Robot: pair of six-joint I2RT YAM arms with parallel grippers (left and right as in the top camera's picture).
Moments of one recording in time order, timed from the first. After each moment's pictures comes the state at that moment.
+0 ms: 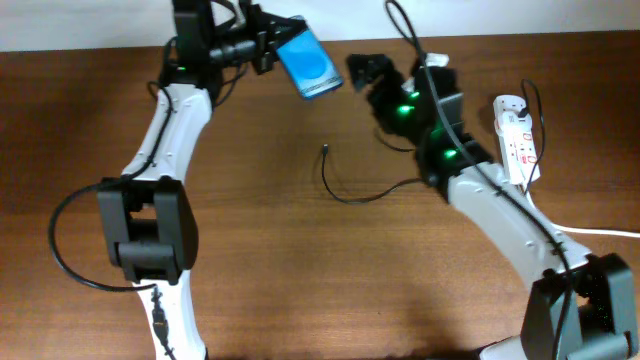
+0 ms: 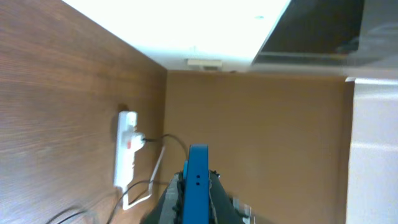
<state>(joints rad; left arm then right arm) -0.10 2.20 1.91 0.02 1.05 -1.29 0.27 1.65 1.18 0.12 -0.25 1.12</state>
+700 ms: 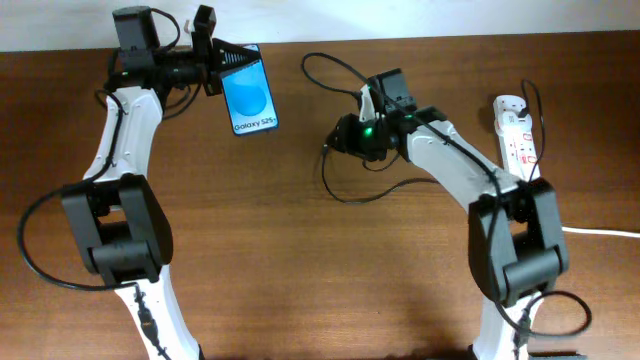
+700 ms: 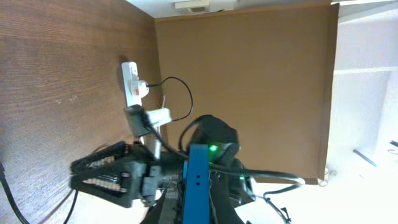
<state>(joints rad) 0.09 2.21 1.90 -0.28 1.46 -0.85 0.33 2.04 1.49 -0.48 -0.45 0.58</state>
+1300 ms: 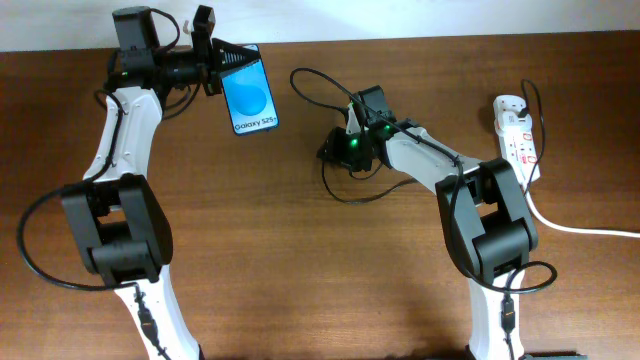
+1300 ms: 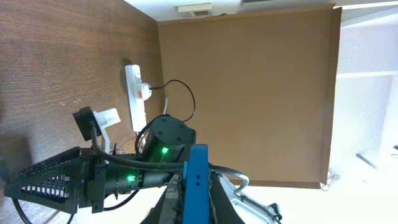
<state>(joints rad) 0.09 2.21 1.90 -0.28 1.44 -0.85 0.37 2.20 1.49 -0.35 -0.46 0.63</state>
